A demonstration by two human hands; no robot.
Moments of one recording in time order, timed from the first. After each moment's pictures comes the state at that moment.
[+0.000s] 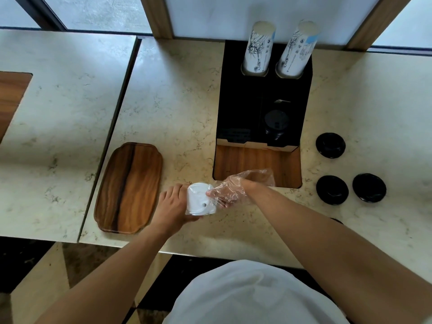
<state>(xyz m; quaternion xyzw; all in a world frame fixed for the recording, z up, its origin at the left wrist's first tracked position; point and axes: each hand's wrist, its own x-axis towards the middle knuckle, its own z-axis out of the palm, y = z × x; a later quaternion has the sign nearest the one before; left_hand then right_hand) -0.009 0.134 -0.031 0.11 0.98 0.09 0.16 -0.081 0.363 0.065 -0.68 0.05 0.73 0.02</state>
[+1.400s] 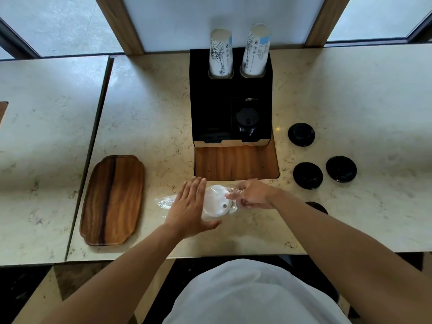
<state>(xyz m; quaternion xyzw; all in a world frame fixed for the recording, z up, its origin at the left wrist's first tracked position) -0.006 0.208 -0.033 0.26 0.95 0.06 0.13 -0.037 0.458 -0.019 -0.20 -0.66 0.57 -0.45</state>
